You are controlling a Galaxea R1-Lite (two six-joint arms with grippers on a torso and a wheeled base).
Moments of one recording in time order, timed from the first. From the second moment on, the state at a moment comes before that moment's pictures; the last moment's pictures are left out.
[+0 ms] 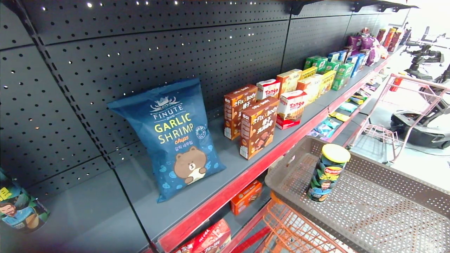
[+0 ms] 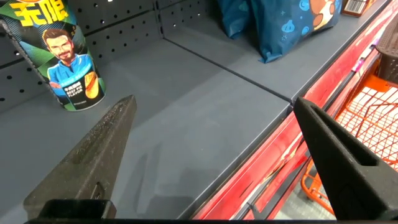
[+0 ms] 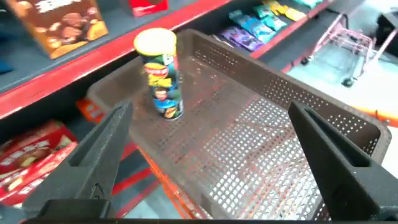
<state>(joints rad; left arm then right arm) 0.00 0.00 0.00 0.00 -0.03 0.02 0.01 0.62 -0.37 -0.12 -0.04 0.00</state>
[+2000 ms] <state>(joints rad) 0.00 0.00 0.00 0.00 -0.03 0.02 0.21 1.58 -0.43 -0.82 0.04 -0.12</state>
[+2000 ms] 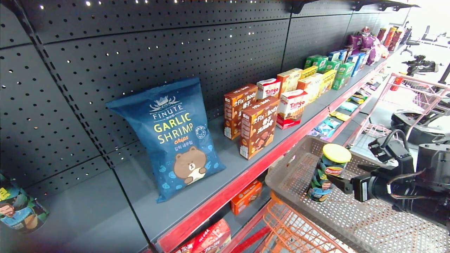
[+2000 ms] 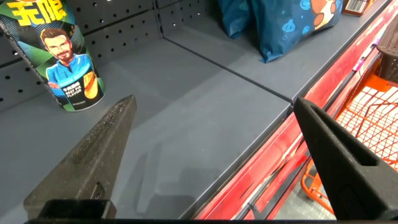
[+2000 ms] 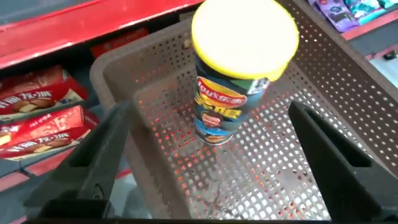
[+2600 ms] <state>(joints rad) 0.00 0.00 0.00 0.00 -0.03 0.02 0.21 1.76 -0.41 -1.11 0.04 -0.14</state>
